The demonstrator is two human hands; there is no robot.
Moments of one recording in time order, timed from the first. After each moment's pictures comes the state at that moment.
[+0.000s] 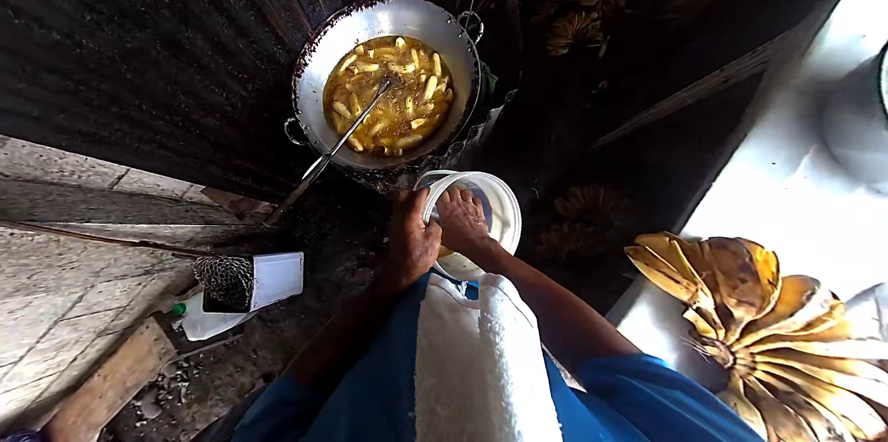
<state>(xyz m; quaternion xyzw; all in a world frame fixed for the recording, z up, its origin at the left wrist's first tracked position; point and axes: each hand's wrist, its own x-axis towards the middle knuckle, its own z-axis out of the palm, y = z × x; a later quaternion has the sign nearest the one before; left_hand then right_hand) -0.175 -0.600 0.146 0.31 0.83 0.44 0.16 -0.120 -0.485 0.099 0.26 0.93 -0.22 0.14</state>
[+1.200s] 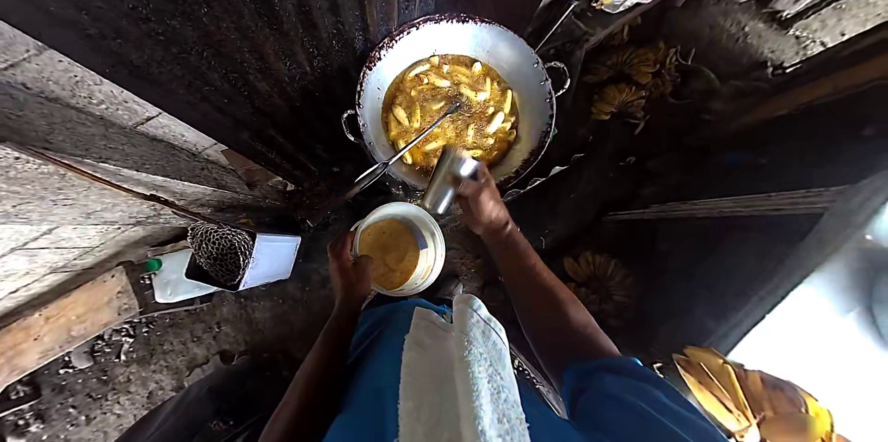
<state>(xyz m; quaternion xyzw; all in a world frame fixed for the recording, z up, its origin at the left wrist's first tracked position) -0.297 -0.762 0.072 -0.02 0.88 0.45 0.16 -0.292 -0.489 0.105 0.27 0.55 -0.79 -0.09</state>
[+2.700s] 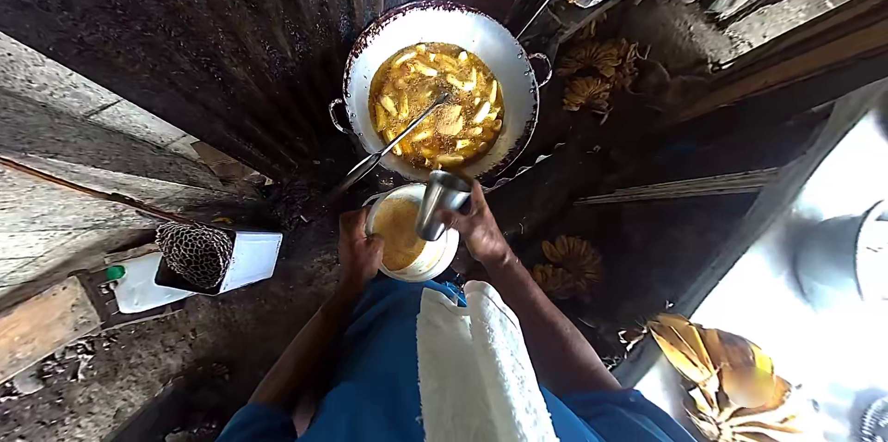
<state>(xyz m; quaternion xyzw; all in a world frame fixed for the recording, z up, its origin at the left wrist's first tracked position) -0.321 -0.747 0.085 0.07 0.85 0.48 0.21 -0.238 -0.534 0.124 0.22 0.66 -0.72 -0.06</state>
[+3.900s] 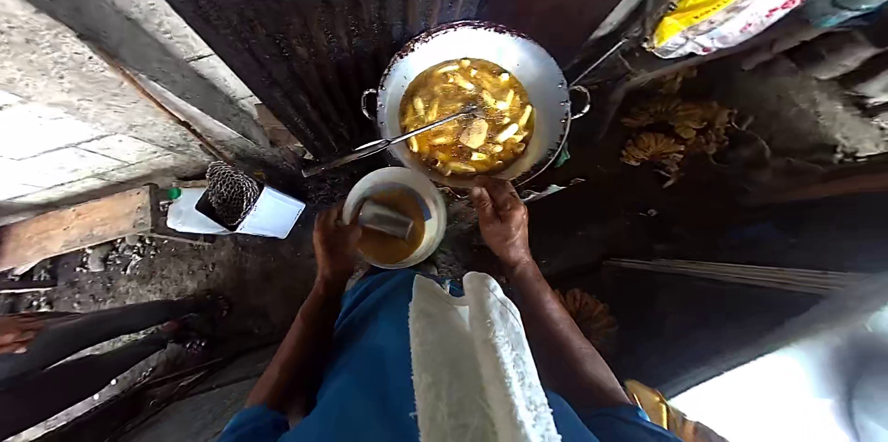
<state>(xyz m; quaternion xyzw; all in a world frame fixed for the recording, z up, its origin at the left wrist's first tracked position) -0.228 -0.708 0.133 -0.15 0.85 0.51 0.08 -0.183 -0.425 0.135 0.07 0.87 -0.46 -0.16</state>
